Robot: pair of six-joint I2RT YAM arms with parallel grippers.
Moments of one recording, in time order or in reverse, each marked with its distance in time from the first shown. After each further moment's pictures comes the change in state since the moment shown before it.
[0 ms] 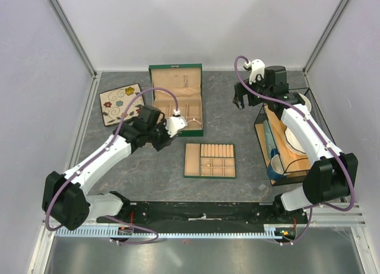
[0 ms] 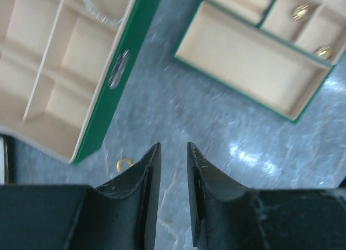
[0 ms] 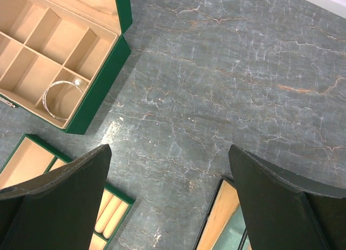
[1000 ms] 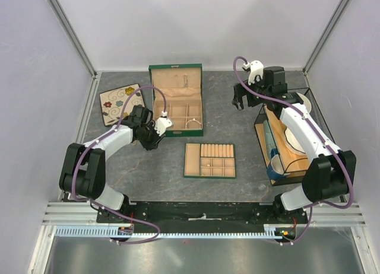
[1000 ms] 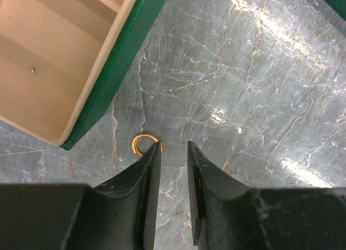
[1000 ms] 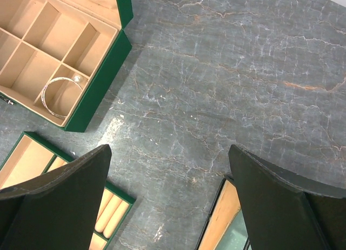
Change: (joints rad) left arm 0.331 0.249 -0.106 0.096 0.055 0.152; right arm 0.000 0.019 -0.002 0.000 -0.010 0.000
